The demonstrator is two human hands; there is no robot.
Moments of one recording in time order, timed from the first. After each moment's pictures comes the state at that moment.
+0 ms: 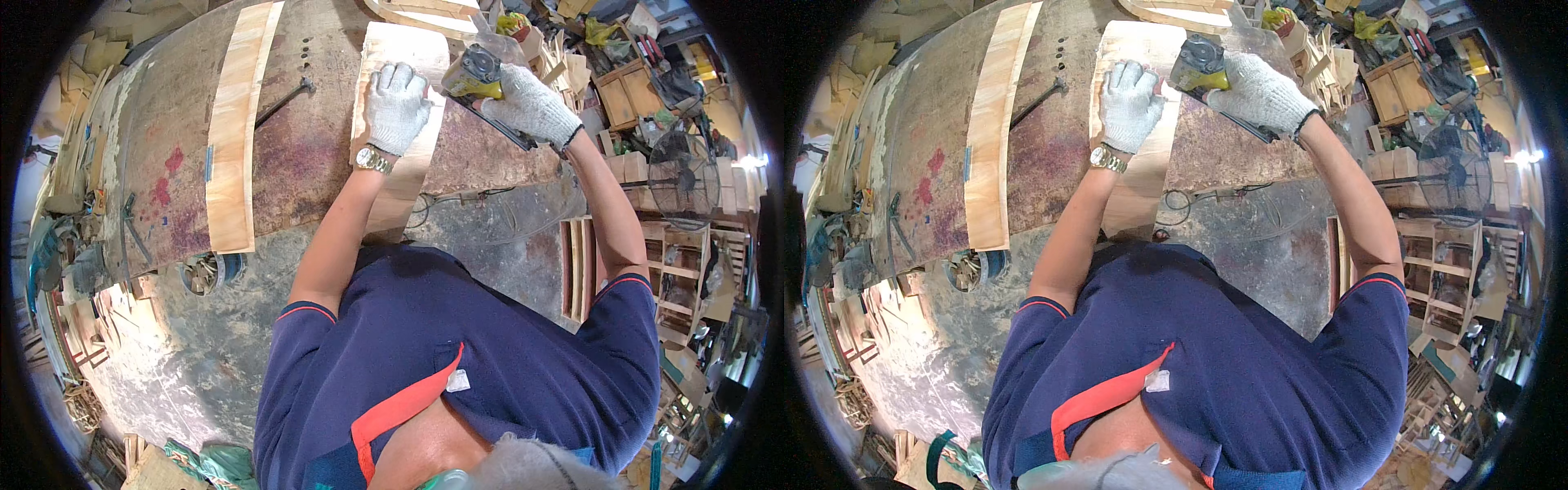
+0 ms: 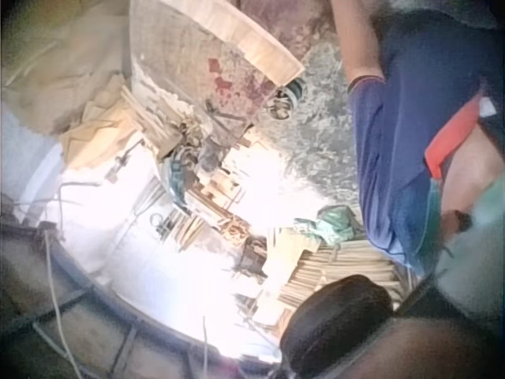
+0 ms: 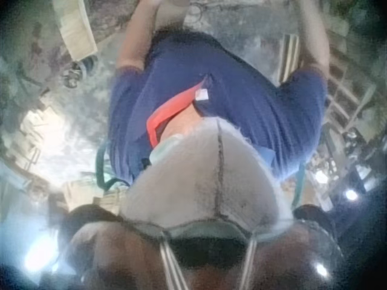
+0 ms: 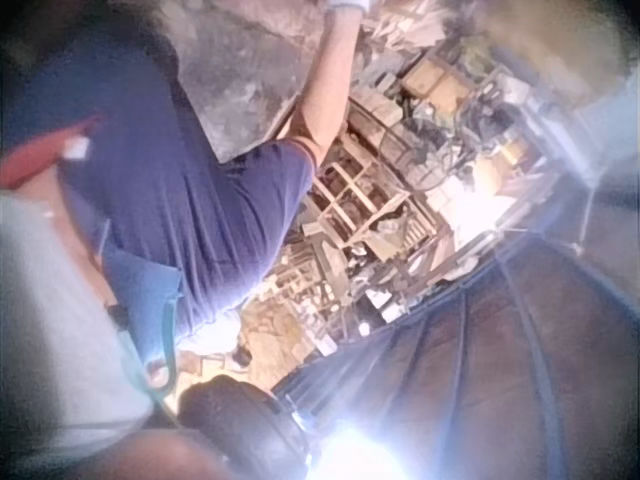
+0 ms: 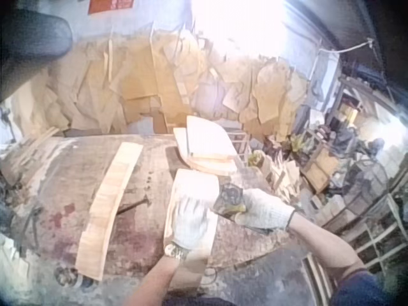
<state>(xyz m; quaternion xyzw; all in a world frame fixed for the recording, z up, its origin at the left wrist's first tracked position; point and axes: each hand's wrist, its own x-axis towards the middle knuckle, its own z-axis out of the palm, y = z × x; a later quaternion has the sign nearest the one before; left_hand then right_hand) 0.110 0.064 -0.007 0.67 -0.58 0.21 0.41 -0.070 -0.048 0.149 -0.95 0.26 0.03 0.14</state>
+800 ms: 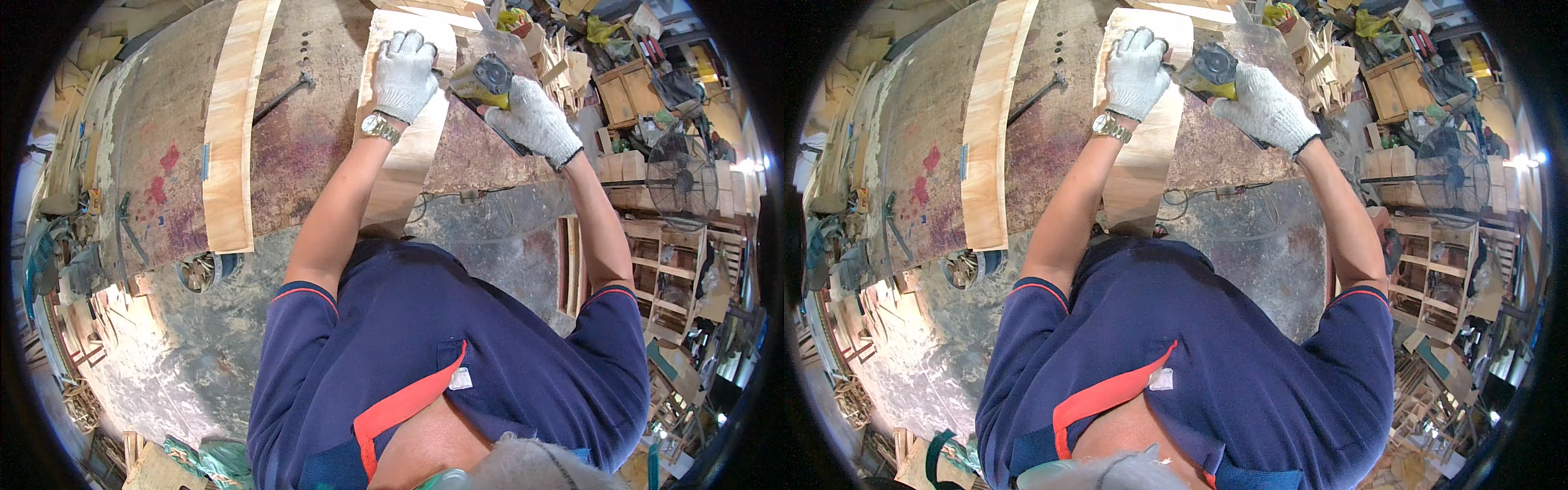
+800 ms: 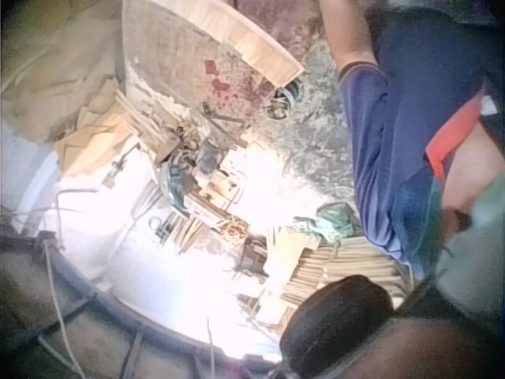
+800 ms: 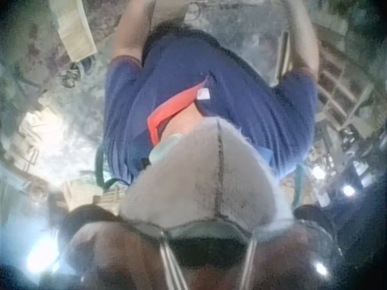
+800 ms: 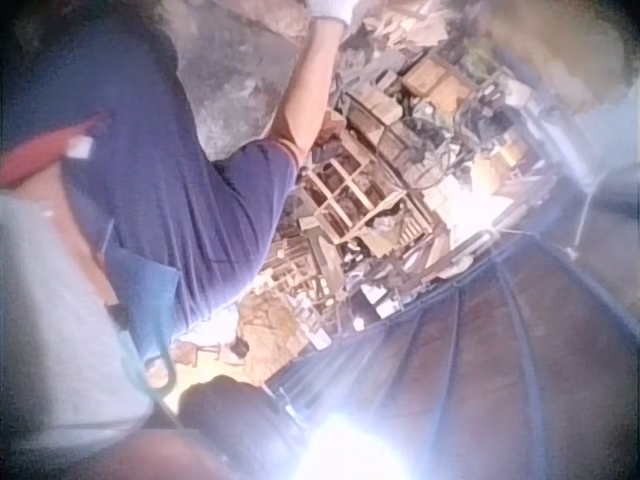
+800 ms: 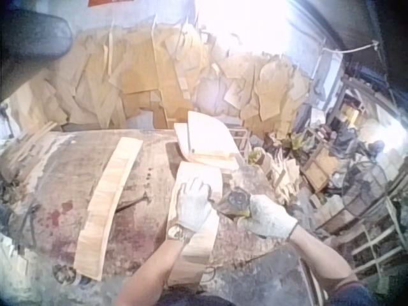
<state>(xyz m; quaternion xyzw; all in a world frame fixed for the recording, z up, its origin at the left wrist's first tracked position) 0.137 0.016 0.008 0.68 -0.56 0.23 0.42 -0.075 -0.050 0.122 -0.95 0.27 -0.03 0.12</state>
